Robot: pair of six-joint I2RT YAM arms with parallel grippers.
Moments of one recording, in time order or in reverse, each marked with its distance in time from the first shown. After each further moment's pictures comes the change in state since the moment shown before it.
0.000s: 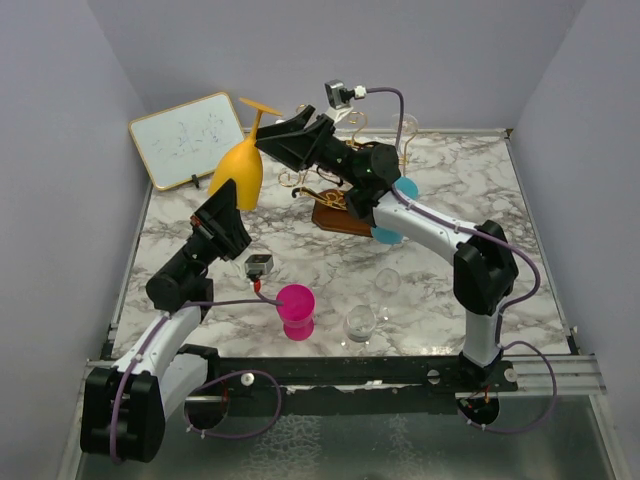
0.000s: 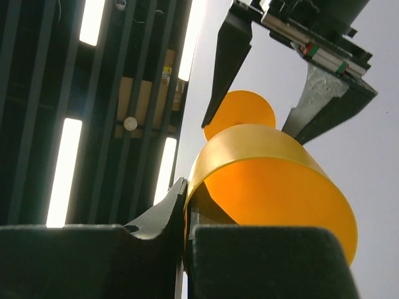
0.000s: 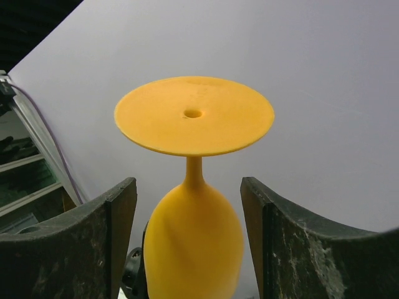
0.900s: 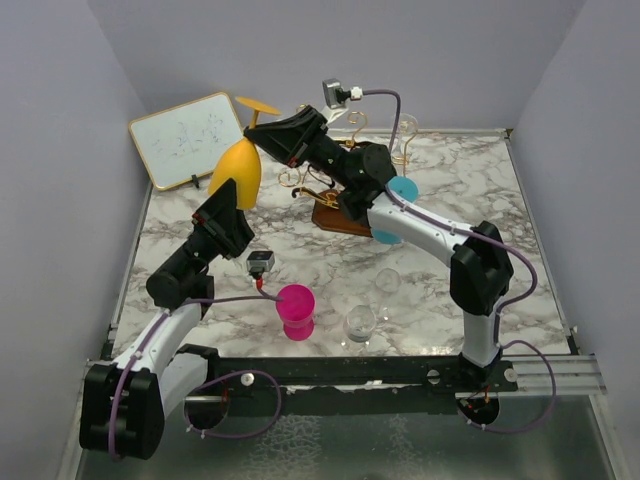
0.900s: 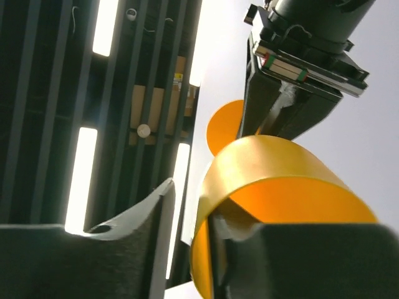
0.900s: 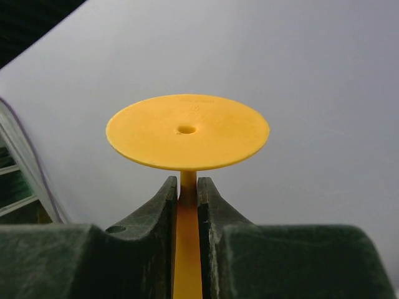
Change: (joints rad) left arm -0.012 0.021 0.027 0.004 0.016 0.059; right arm 0.046 0.039 0.071 -0.020 0.087 -0.071
